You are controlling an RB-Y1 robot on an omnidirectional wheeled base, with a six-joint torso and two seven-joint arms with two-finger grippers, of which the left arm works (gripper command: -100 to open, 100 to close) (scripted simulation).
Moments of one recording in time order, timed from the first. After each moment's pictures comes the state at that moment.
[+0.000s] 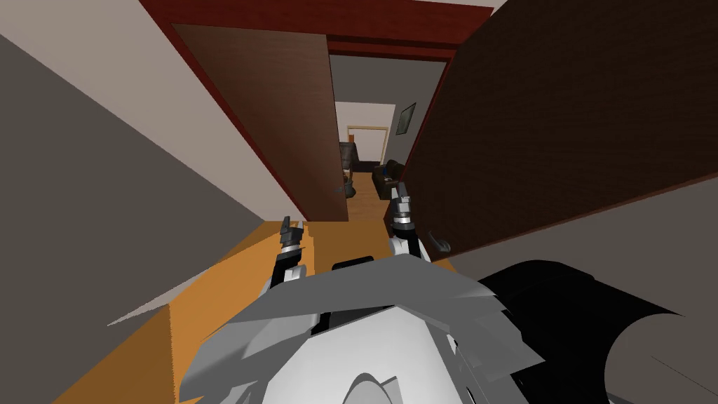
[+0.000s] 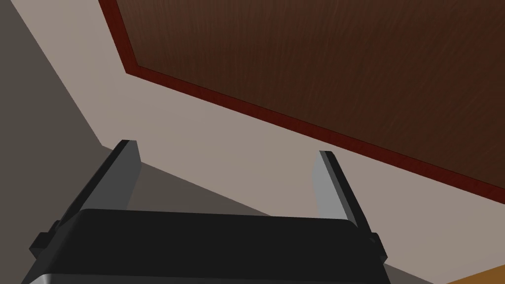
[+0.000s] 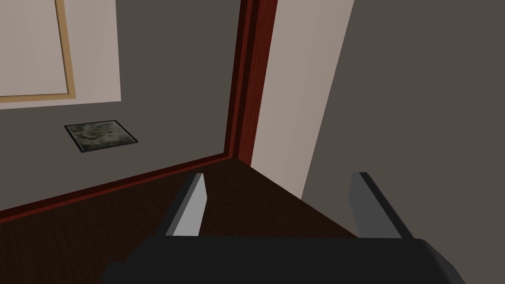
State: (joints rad) arm 0.41 0.12 0.02 -1.78 0.10 -0.55 0.13
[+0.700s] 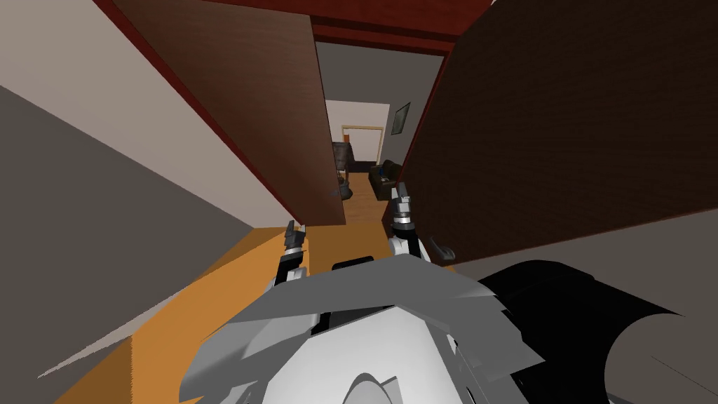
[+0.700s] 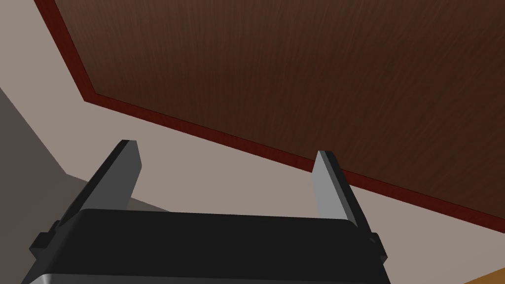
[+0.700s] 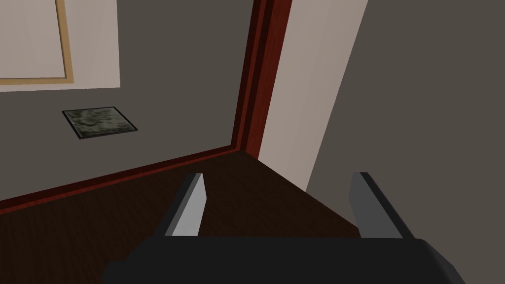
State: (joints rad) arm 0.37 0.15 0.02 -1.62 0.10 -0.61 0.15
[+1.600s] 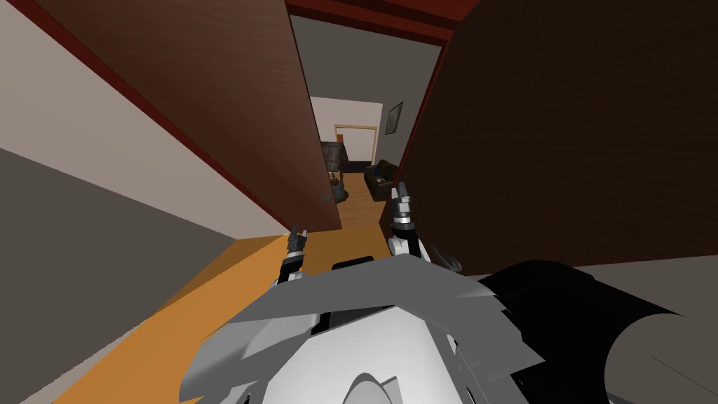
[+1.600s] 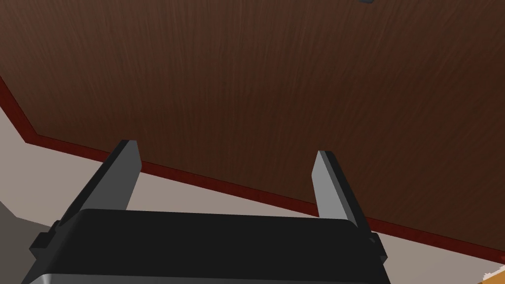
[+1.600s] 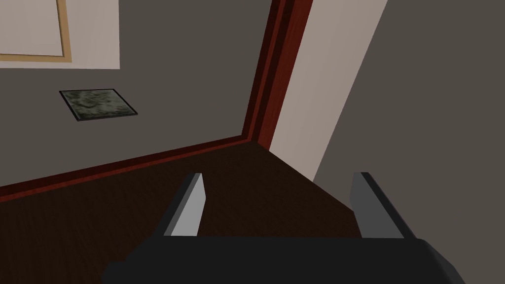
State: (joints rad) arm 0.32 0.20 0.02 -1.41 0.10 -0.68 0.17
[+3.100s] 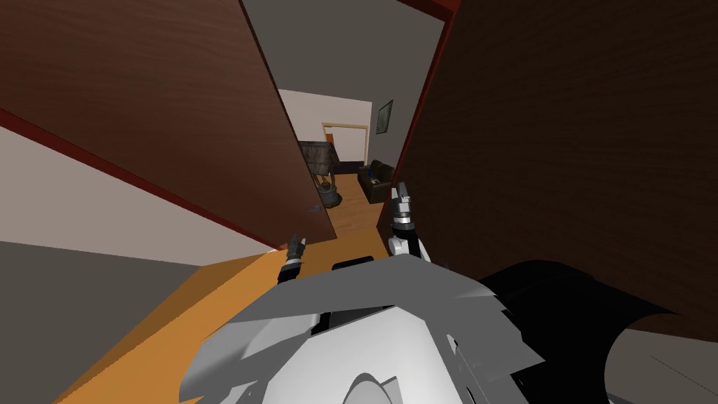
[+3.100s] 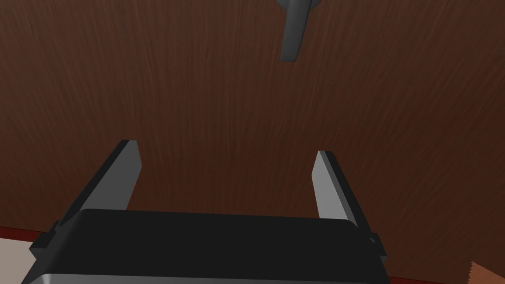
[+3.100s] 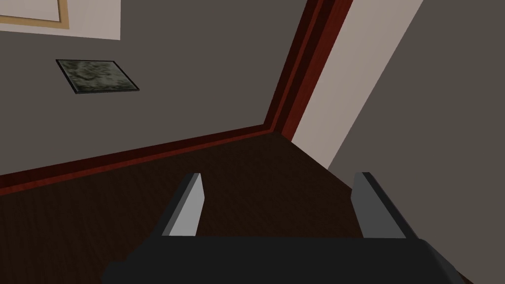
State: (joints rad) arm 0.25 0.26 0.01 -1.10 0.10 -0.78 0.21
